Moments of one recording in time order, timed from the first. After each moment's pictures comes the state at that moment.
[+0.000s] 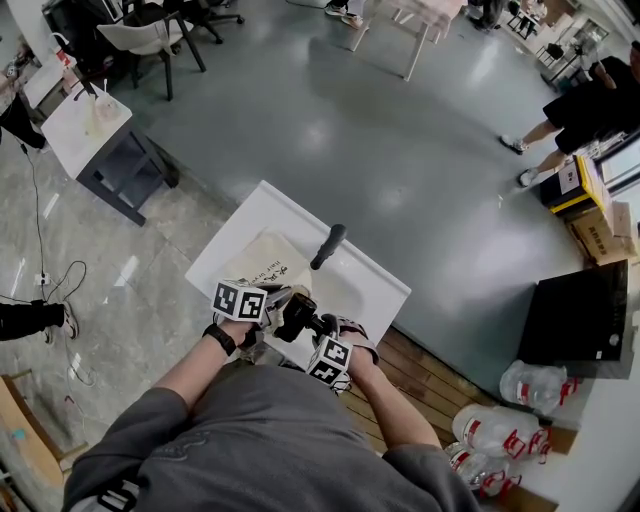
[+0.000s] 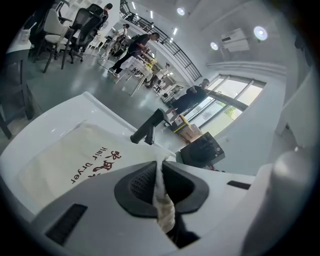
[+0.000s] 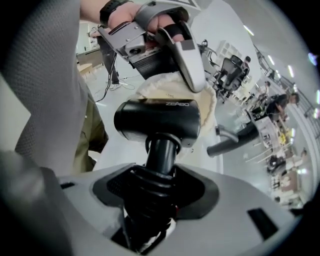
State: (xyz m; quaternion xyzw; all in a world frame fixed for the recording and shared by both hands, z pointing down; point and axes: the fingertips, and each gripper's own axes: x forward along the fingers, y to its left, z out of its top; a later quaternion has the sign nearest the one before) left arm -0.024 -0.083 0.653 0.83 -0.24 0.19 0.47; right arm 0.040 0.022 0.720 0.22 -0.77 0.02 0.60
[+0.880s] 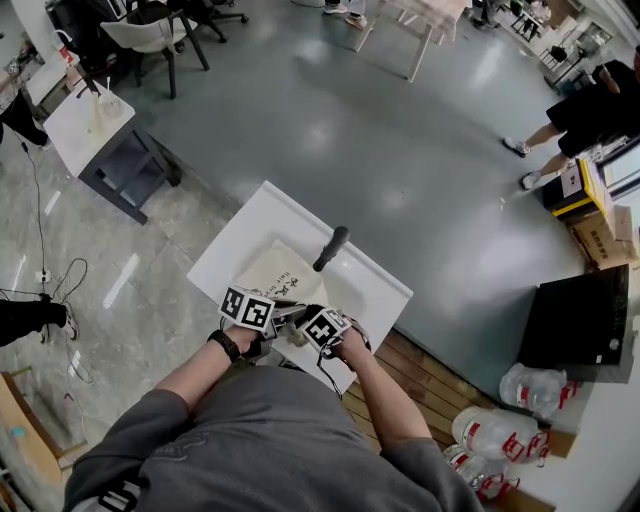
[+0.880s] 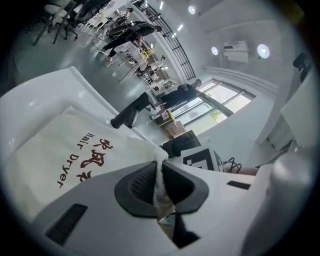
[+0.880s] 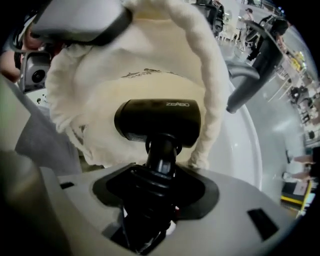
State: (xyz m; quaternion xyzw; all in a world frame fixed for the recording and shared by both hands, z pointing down) left arm 0.010 -0.042 0.646 0.82 -0.13 0.16 0.53; right arm 0.048 0.017 0.764 0.21 -0.70 0.30 0.62
